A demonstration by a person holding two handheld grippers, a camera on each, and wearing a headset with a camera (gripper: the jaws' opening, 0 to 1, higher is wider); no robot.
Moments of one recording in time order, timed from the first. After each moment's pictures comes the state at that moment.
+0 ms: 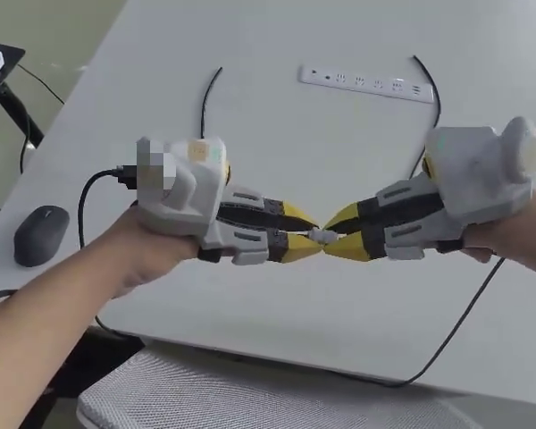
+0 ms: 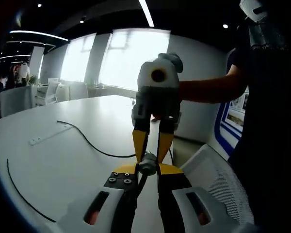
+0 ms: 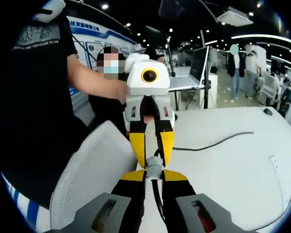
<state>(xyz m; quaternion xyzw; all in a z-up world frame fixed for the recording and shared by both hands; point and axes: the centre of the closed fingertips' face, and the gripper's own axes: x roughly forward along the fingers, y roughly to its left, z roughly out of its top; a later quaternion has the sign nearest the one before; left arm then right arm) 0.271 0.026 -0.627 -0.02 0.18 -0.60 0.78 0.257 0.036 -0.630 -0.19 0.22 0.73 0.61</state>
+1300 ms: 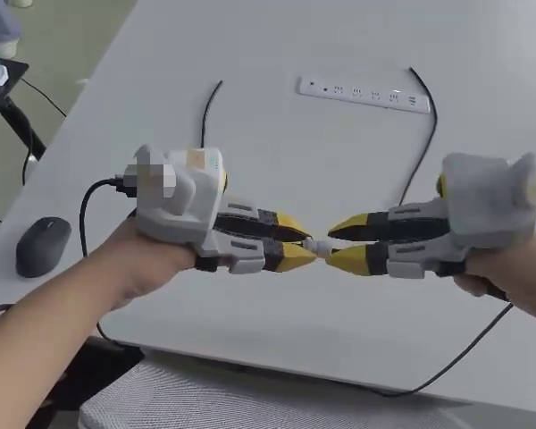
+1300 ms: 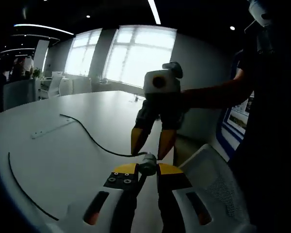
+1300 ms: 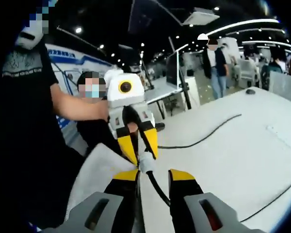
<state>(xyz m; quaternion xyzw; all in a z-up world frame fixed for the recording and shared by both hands) 0.265 0.030 -0.630 -0.01 0.20 -0.59 0.78 0.271 0.021 -0.630 0.08 0.33 0.68 0.65</state>
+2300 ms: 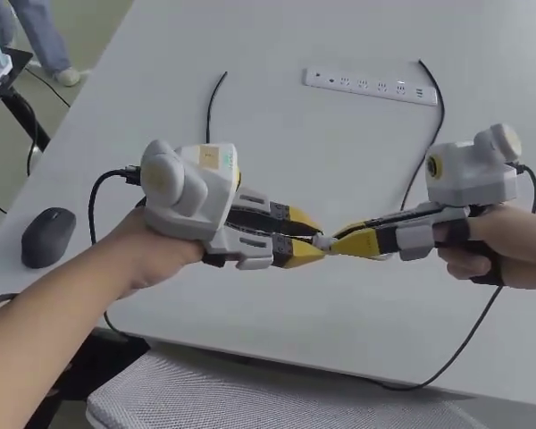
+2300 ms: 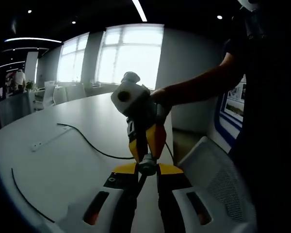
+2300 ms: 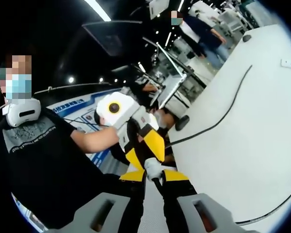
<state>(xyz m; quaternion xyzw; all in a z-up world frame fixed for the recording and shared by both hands) 0.260 0.026 -0.626 0.03 0.18 -0.61 0.77 0.254 0.036 -0.628 0.17 0.42 0.70 0.55</state>
